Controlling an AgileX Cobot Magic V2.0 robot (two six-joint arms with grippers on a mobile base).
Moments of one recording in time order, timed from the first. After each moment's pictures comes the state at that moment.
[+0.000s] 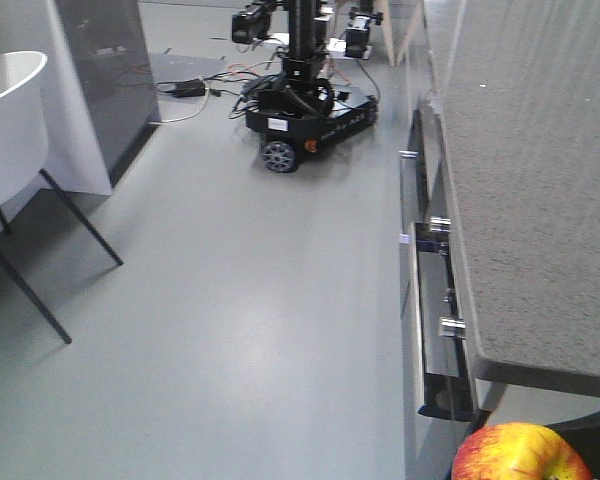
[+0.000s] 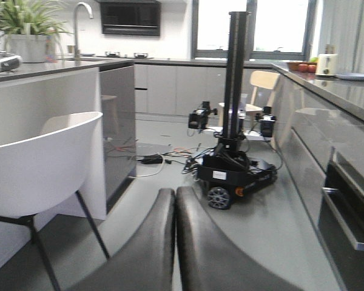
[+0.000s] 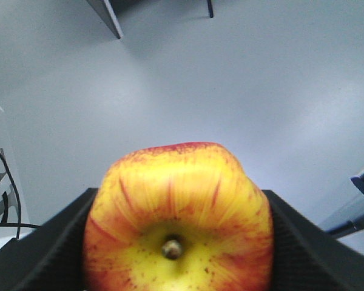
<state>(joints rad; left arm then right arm) 0.04 -0.01 0.02 -0.05 0.03 -0.05 0.56 0.64 -0.71 0.30 0.97 -0.21</state>
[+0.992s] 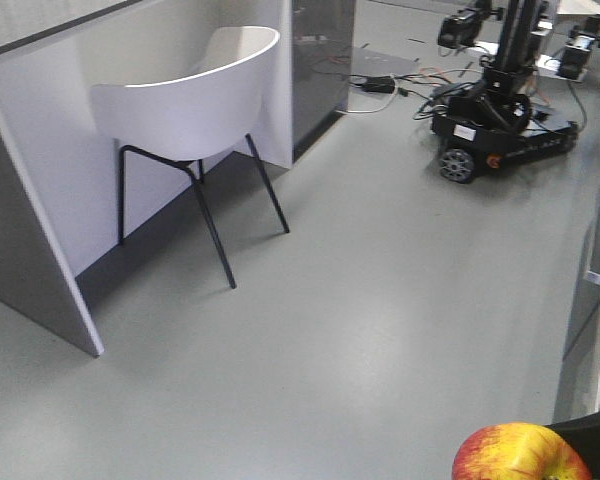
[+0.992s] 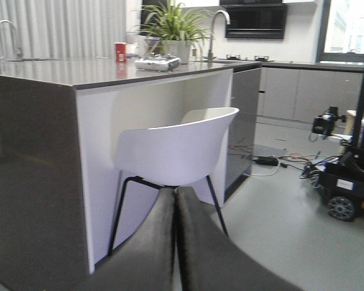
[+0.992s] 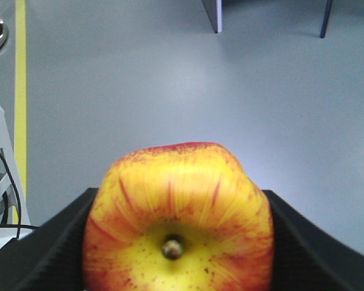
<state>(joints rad) 0.04 -0.01 0.02 -0.05 0.03 -0.05 0.56 0.64 -0.71 0.30 0.97 -0.21</state>
